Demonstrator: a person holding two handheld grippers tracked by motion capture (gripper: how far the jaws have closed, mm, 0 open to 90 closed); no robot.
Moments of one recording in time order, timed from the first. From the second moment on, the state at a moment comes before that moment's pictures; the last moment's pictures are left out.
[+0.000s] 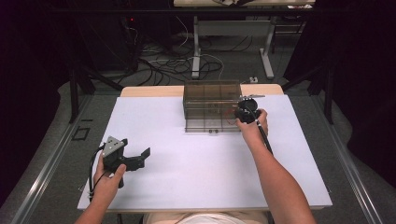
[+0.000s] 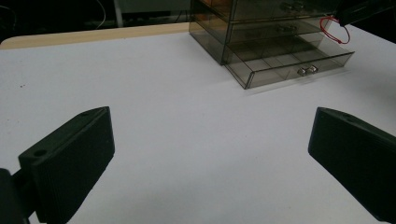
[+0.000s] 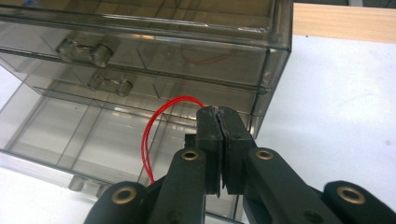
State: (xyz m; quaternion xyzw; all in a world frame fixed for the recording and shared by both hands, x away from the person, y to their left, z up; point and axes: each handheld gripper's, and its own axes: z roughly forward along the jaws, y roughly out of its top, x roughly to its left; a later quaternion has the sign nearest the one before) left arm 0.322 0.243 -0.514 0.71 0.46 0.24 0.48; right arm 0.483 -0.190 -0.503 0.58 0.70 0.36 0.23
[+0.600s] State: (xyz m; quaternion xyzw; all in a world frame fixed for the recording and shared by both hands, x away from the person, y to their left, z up) left arm 0.322 0.244 -0.514 0.71 0.46 0.24 0.48; right arm 0.487 -0.188 -0.510 0.58 0.70 0.34 0.23
